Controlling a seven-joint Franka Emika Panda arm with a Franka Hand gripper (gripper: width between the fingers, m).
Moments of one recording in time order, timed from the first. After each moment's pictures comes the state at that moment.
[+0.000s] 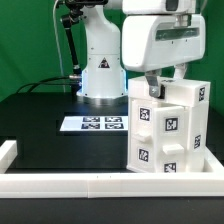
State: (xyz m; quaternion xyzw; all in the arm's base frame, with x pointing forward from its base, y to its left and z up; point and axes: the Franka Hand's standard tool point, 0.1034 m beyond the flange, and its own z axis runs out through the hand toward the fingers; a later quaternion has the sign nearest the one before) arm 0.588 0.076 0.143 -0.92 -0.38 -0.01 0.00
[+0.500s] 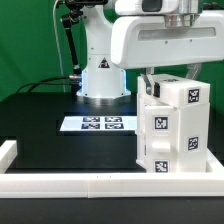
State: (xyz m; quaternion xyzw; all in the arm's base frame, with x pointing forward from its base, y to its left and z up) arm 0.585 0.082 0.143 -0.99 -0.16 -0.01 0.01
